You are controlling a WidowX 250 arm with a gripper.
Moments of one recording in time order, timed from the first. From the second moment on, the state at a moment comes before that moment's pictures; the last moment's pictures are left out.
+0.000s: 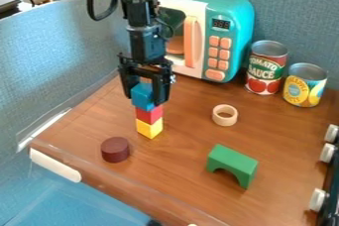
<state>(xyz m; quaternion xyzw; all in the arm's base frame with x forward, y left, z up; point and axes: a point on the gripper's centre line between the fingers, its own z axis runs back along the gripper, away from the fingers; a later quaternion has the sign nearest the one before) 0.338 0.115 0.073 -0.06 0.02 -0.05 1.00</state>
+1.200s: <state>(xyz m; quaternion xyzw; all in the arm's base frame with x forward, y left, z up) 0.327 0.046 0.101 -0.04 0.03 -0.14 0.99</state>
